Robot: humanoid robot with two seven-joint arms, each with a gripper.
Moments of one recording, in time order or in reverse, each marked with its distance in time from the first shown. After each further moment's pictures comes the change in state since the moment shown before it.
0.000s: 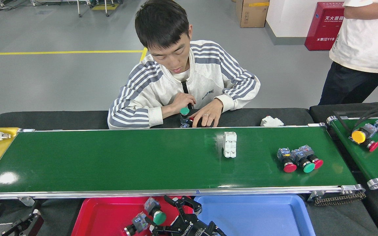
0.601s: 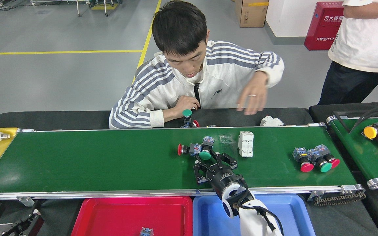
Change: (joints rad) left arm 0.002 -0.002 -0.002 -0.003 0.000 0.001 0.000; right arm -0.259 0.090 -0.176 0.378 0.001 0.153 0.005
